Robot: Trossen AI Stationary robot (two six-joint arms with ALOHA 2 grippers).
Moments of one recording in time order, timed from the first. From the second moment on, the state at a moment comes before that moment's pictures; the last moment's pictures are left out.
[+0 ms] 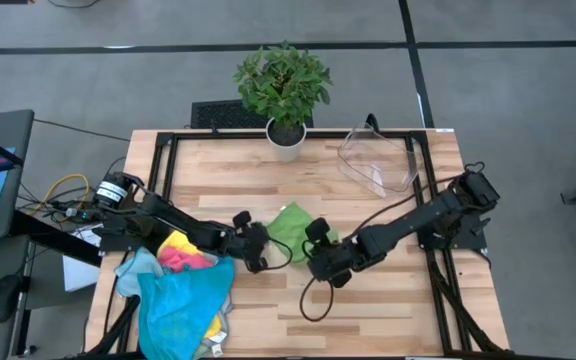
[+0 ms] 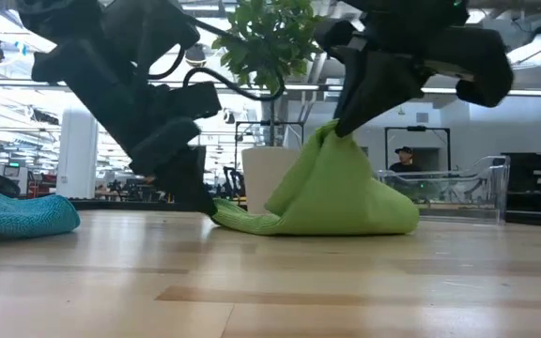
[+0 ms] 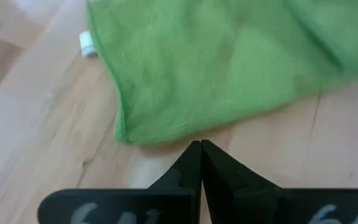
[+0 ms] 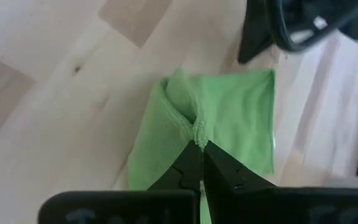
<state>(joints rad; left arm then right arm) -0.27 1.73 0.74 0.05 -0.48 -0.50 0.40 1.73 1.17 -0.51 0.38 -0.41</state>
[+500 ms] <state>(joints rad) -0.24 1.81 0.74 0.19 -0.48 -0.48 0.24 1.73 1.17 -0.37 0.29 -0.66</state>
